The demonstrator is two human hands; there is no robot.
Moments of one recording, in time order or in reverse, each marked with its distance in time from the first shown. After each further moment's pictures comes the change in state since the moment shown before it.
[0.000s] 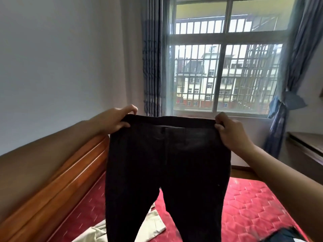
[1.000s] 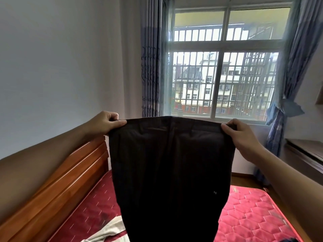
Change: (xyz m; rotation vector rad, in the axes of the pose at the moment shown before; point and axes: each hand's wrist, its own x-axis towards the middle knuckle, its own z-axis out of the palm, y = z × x) left_hand 0.006 -0.019 0.003 -0.748 0.078 -0.390; right_hand 0.020 0.022 -0.014 0.573 -0.010 0.425
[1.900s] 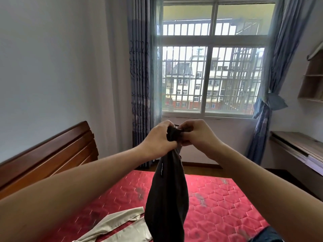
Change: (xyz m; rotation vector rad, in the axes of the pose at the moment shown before) left_hand -0.001 0.079 0.195 0.131 -0.018 0.297; right_hand -0.042 -0.053 0.072 -0.023 -0.314 -0.025
